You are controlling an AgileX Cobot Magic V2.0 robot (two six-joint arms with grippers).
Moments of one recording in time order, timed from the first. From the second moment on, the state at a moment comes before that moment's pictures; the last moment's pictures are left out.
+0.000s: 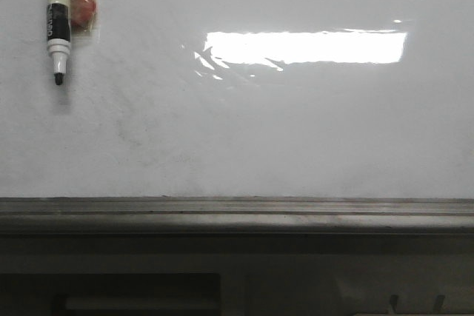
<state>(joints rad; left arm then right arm) -0.09 0.00 -0.01 -0.17 0.06 0.13 0.06 -0.01 0.01 0.14 0.03 -0.25</state>
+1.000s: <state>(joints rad) -0.09 0.39 -0.43 -0.61 0.45 0.25 0.06 0.48 -0.38 0.55 0.40 -0.25</state>
